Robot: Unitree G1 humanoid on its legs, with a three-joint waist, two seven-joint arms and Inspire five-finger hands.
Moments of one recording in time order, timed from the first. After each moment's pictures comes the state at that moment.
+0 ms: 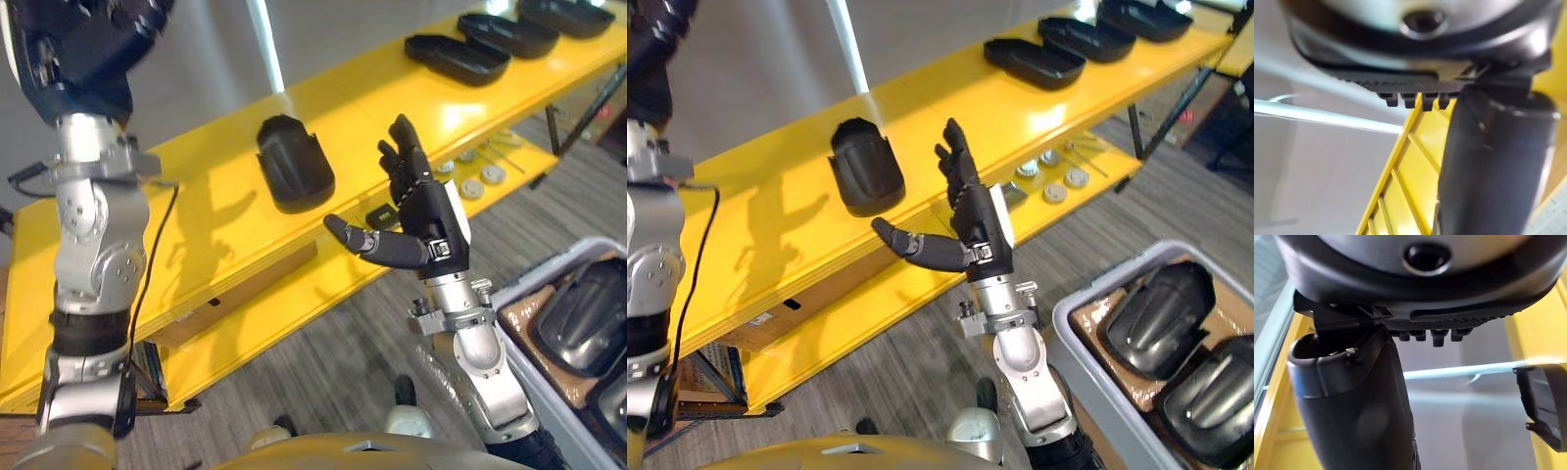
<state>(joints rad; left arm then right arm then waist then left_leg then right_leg) -0.35 0.60 0.19 -0.32 -0.77 -0.10 0.26 0.06 -0.31 0.24 -0.36 0.16 -0.27 -0.13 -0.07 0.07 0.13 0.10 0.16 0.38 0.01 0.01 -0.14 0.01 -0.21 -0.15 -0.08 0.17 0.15</state>
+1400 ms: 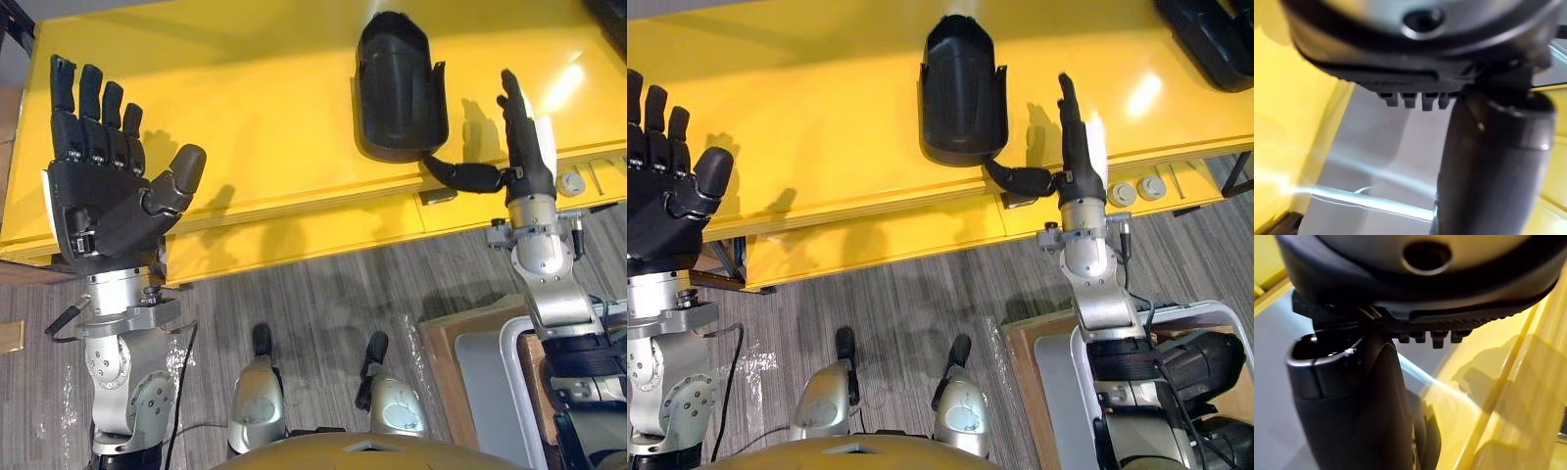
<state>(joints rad) 0.15 0.25 0.14 -0.54 -0.62 -0.35 0.01 -0.34 -0.60 0.00 0.05 -0.03 -0.10 -0.19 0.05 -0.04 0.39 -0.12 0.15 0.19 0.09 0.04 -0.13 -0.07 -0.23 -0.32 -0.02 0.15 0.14</state>
